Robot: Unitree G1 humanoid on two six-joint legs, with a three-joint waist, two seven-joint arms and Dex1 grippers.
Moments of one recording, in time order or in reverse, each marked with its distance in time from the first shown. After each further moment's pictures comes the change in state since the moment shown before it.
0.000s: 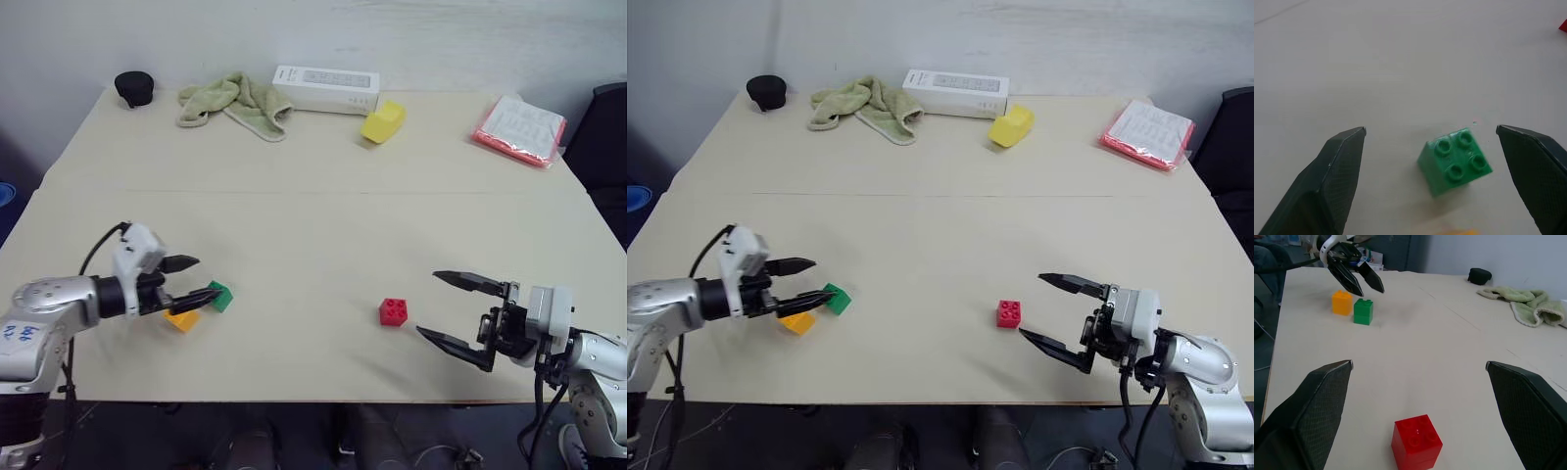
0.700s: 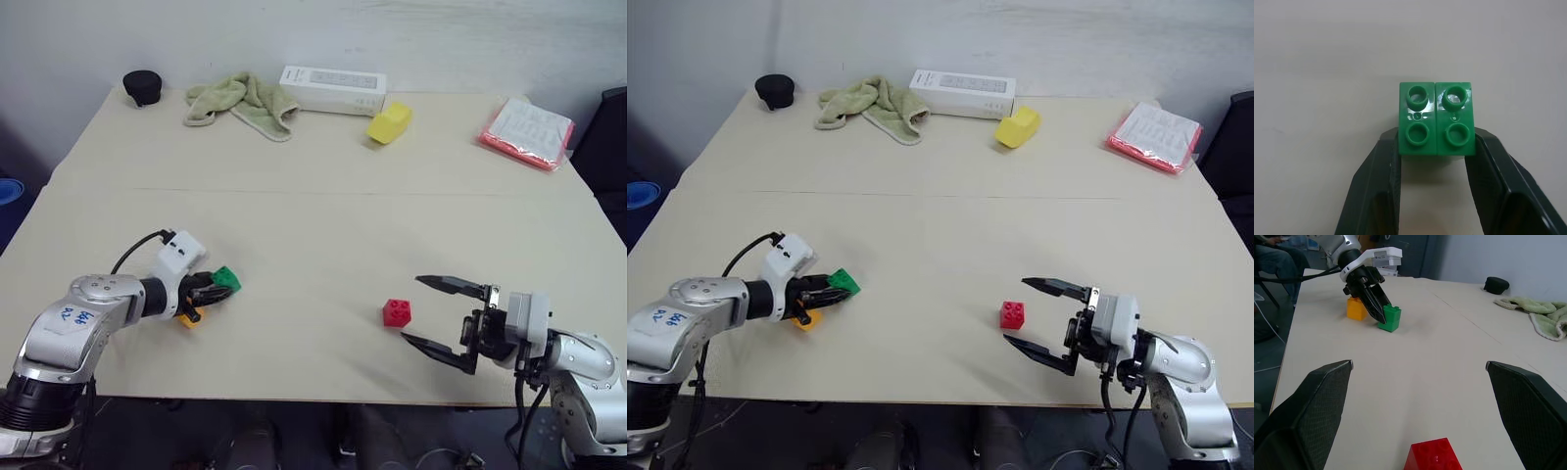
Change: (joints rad) left arm -0.096 -0.032 -0.152 0.018 0.101 0.112 0.134; right arm -0.005 0.020 0.071 0.000 -0.039 -0.044 -0.021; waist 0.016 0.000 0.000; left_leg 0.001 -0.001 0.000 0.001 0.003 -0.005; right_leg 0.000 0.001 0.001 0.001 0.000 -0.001
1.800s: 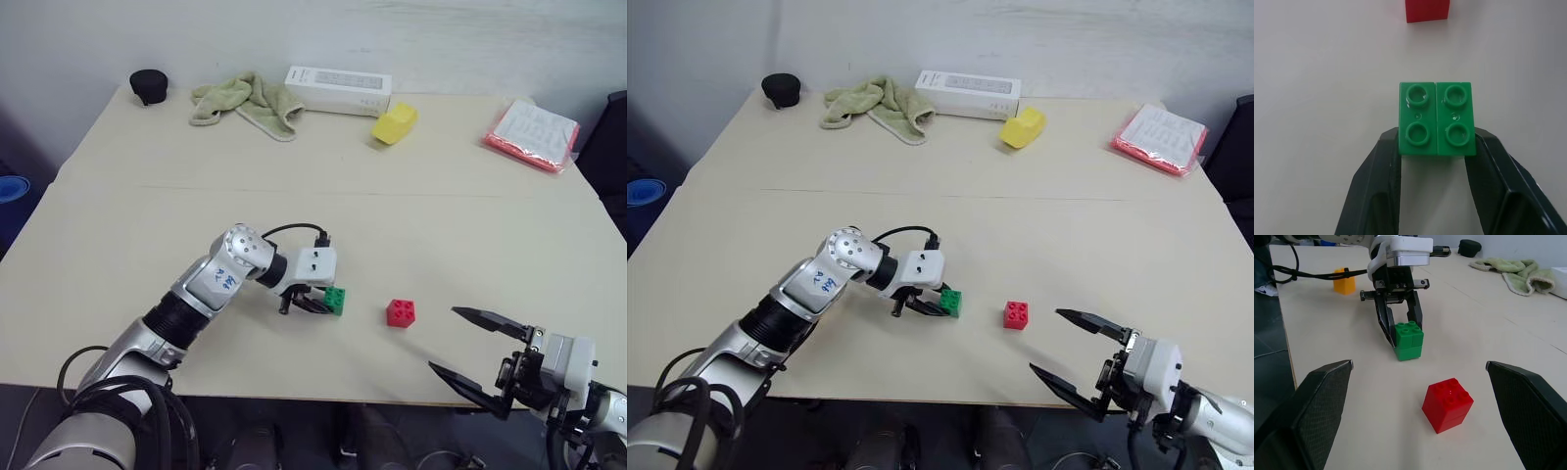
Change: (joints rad) left arm -0.509 -0.342 -0.578 0.367 0.396 -0.529 -0.478; right arm 0.378 0.011 -0.168 -0.200 0.017 0.000 -0.115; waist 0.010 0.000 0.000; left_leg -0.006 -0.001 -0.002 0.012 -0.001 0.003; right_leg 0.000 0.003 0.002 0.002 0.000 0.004
